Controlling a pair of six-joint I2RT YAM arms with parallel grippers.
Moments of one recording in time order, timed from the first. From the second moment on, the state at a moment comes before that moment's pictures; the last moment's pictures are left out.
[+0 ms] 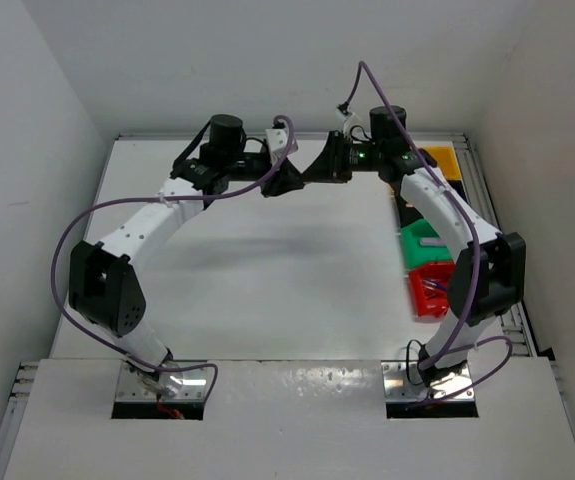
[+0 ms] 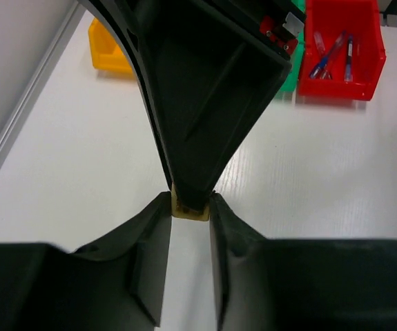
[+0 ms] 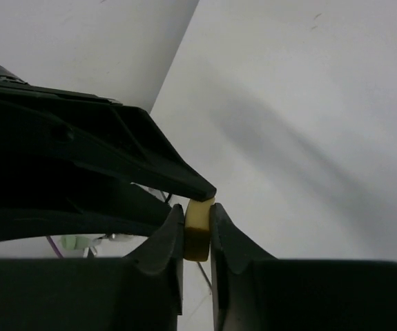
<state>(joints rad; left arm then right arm) -0.45 1.64 1.49 -0.23 0.82 0.38 0.31 1.72 1.50 -0.30 -0.84 0.52</state>
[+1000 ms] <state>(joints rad) -0.36 1.88 1.78 -0.65 0.35 0.21 -0.19 2.15 1.87 -0.33 -0.18 0.02</state>
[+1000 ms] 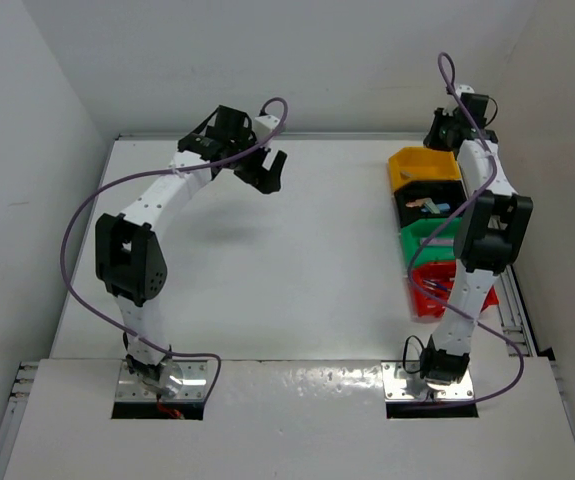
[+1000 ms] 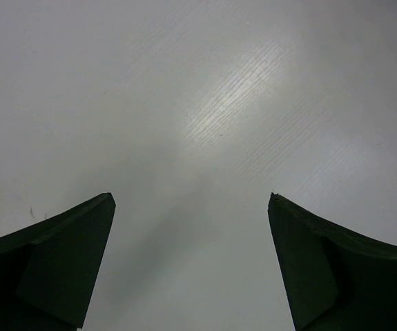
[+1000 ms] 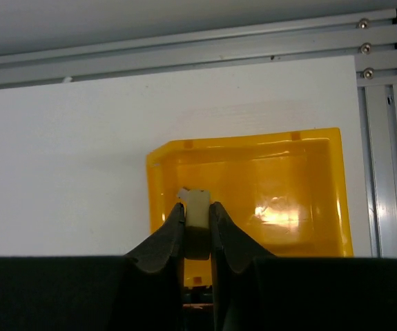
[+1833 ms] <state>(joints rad) -0.08 1.85 1.75 -0.67 0.17 0.04 -0.19 1.54 1.49 -0.63 -0.40 0.03</state>
